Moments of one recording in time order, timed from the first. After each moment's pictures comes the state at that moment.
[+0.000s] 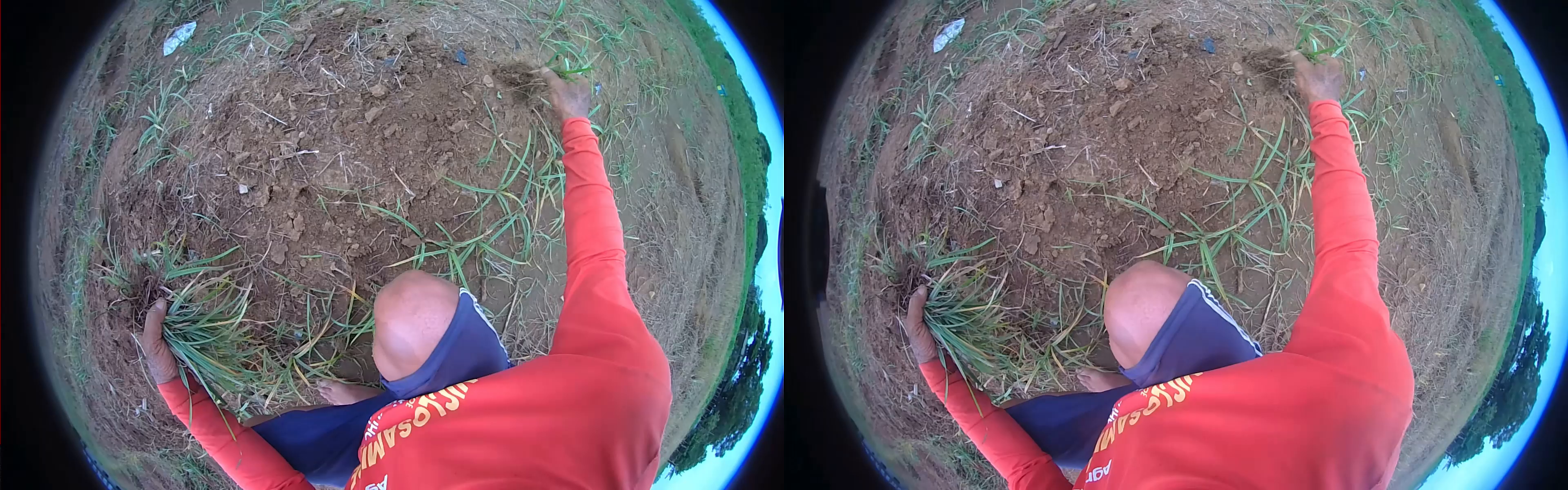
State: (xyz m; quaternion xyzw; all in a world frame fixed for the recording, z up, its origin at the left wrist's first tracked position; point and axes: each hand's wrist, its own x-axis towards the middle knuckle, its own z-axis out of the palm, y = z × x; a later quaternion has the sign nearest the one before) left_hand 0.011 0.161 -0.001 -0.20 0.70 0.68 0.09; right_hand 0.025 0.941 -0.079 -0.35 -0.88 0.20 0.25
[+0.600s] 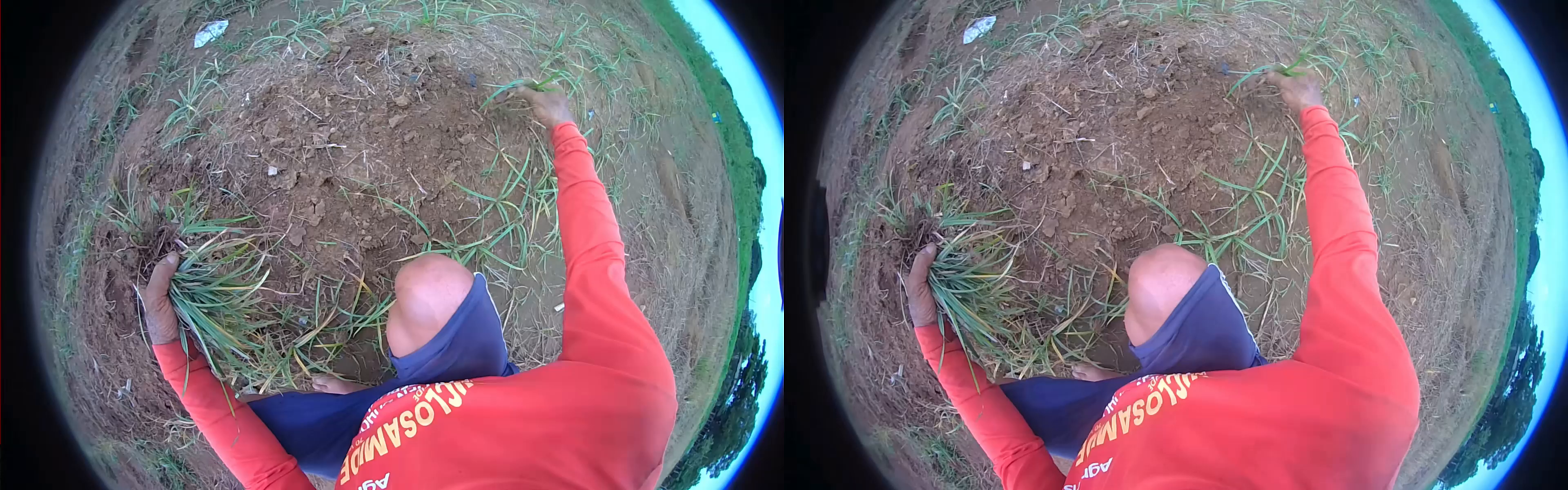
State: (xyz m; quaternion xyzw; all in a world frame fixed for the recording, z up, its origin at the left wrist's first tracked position) left_hand 0.015 0.174 0.020 -0.15 0.67 0.73 0.08; right_hand -0.003 0.917 -0.060 -0.19 -0.94 0.22 0.16
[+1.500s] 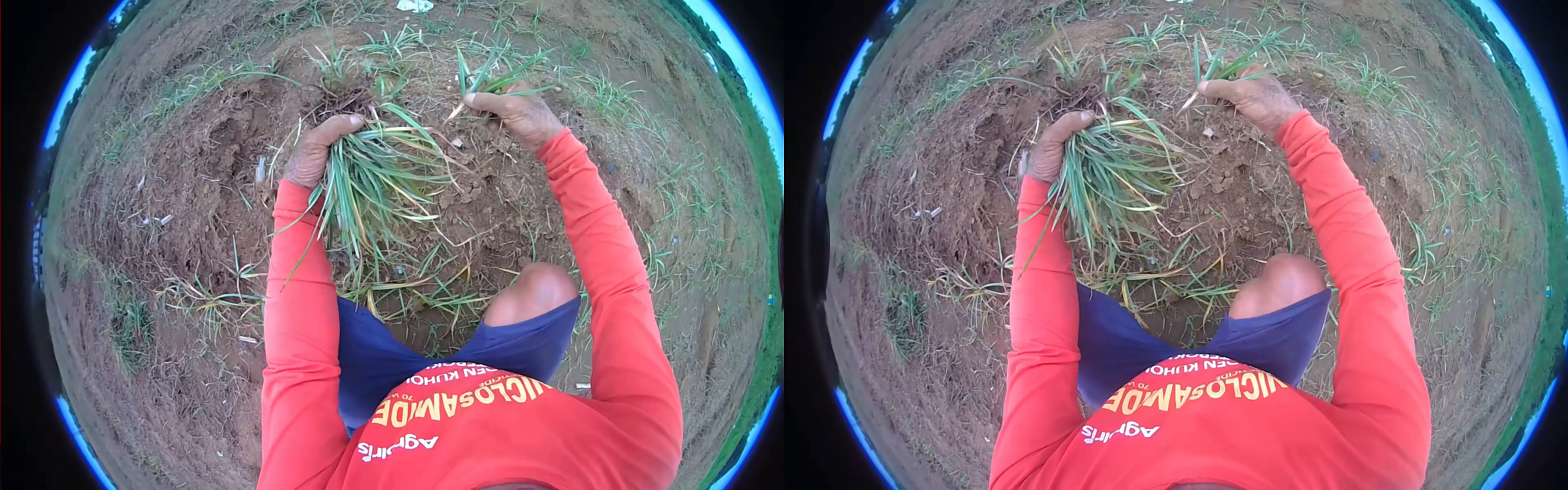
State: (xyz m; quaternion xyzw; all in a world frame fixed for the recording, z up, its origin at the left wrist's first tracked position) left_hand 0.024 0.146 0.037 -0.06 0.47 0.87 0.11; right_hand -0.063 0.467 0.070 0.15 -0.82 0.54 -0.13
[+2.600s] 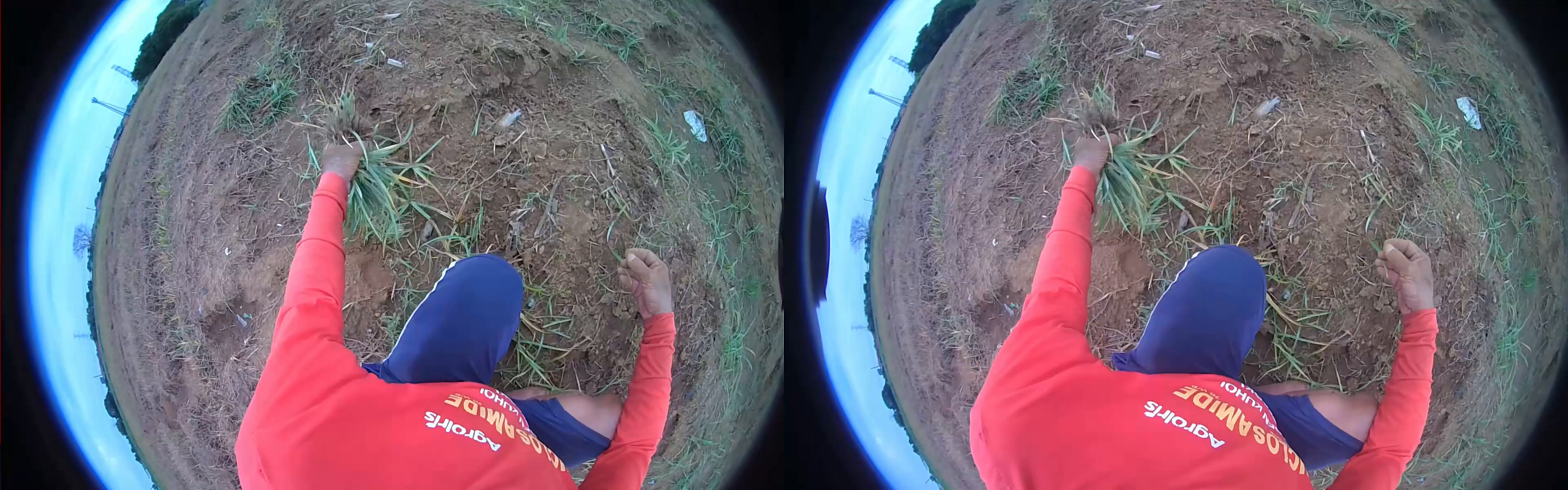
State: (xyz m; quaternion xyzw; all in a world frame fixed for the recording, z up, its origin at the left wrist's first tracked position) left_hand 0.316 -0.178 -0.088 -0.47 0.74 0.31 -0.37; right_hand -0.061 0.373 -0.025 0.09 -0.69 0.60 -0.39
